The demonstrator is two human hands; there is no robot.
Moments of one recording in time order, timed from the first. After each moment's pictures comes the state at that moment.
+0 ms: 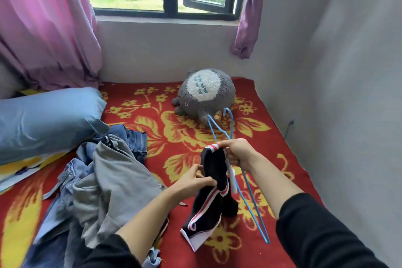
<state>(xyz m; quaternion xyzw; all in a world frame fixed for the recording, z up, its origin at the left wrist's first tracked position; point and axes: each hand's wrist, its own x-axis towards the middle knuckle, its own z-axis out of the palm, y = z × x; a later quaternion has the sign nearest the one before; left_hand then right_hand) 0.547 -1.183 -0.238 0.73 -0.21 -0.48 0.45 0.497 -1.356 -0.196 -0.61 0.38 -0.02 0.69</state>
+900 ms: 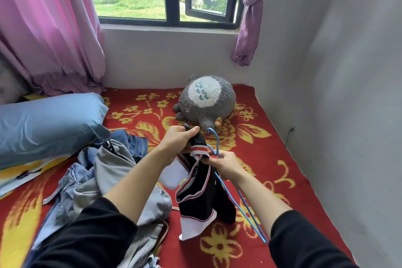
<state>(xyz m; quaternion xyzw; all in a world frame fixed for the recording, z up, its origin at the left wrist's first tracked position) 0.606 -1.204 -0.154 0.70 -0.16 -0.31 0.62 0.492 -1.323 -0.215 -0.69 0.28 -0.06 0.67</state>
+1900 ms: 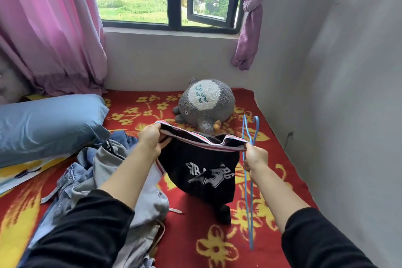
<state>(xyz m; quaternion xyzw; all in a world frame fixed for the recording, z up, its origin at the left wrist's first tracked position) 0.652 -1.189 -0.177 0.58 0.10 -0.24 0.77 0.471 -1.379 -0.200 -0.55 0.52 -0.25 0.60</state>
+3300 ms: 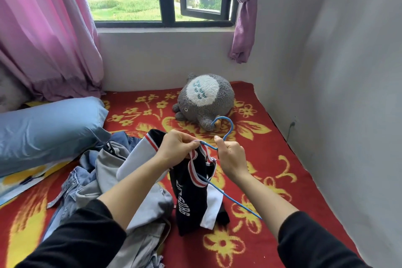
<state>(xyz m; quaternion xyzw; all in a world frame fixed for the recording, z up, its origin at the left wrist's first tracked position) 0.598 -1.195 -0.174 0.81 -0.34 -0.16 0.46 0.482 -1.324 -0.203 -0.81 0.31 -0.24 0.45</state>
